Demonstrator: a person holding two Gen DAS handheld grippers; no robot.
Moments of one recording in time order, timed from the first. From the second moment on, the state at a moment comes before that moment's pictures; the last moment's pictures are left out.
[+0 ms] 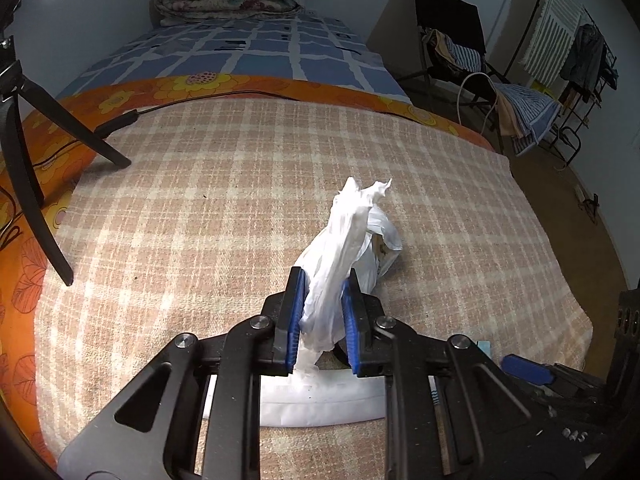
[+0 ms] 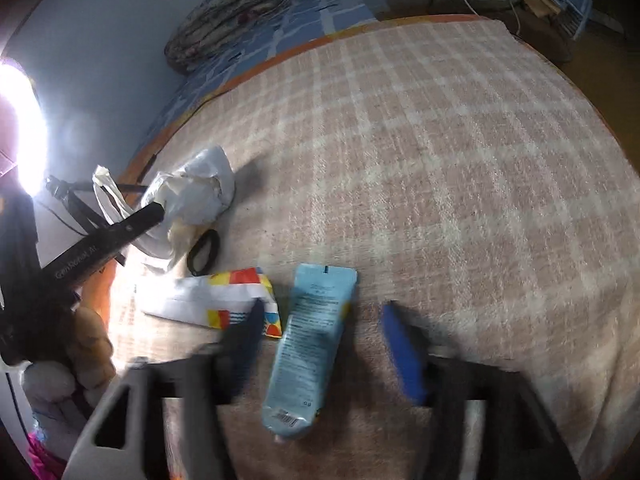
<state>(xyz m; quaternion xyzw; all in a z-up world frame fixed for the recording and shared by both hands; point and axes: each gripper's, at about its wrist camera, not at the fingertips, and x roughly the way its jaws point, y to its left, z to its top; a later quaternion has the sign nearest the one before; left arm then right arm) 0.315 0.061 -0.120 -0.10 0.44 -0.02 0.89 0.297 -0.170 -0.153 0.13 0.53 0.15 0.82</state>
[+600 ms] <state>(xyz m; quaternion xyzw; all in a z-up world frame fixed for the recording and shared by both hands) 0.295 0.071 -0.094 -0.10 0.42 -0.02 0.90 0.256 -0.158 -0.135 -0.04 0.50 0.16 0.85</state>
